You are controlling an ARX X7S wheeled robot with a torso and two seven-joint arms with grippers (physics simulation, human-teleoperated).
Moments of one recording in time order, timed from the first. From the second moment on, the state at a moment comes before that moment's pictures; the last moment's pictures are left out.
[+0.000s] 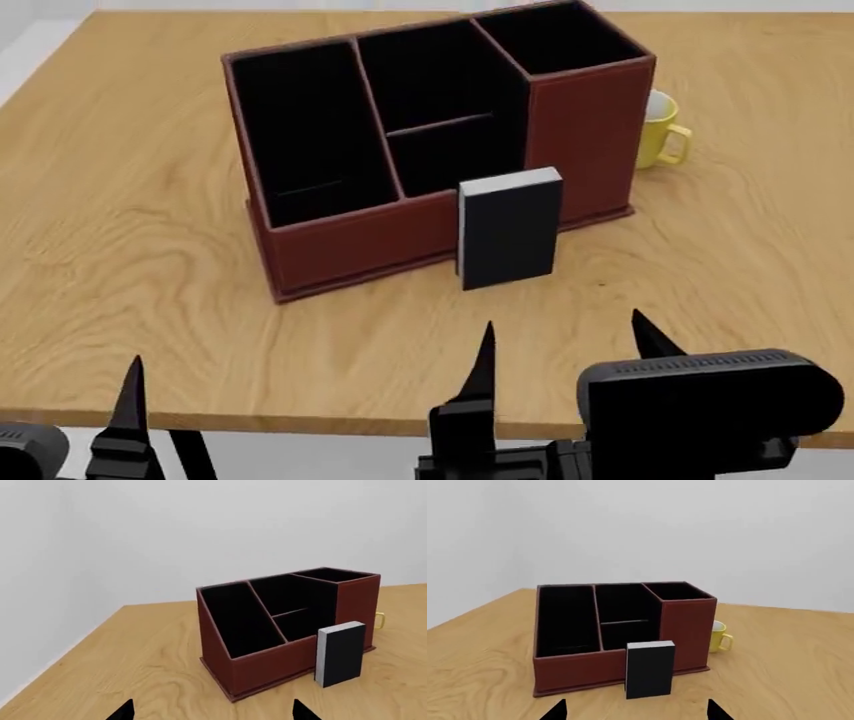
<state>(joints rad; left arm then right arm) -0.10 -0.23 0.05 0.82 -0.24 -0.83 -0.21 0.34 0.23 0.02 -0.96 0.52 1.24 0.31</state>
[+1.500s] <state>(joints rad) -0.09 -0.26 0.06 0.83 -0.28 -0.83 -0.25 0.33 0.27 0.00 -0.98 0.61 1.21 0.38</state>
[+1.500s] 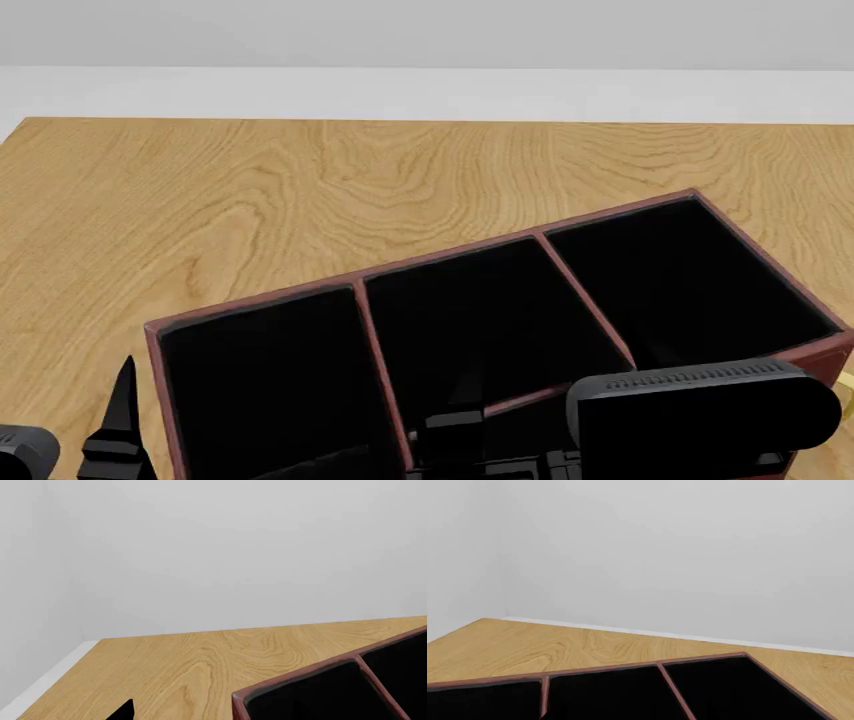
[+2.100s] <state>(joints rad) -0.09 -0.28 0.06 0.84 -0.30 -0.82 -0.27 0.82 0.58 -0.12 -0.87 1.77 1.36 1.23</state>
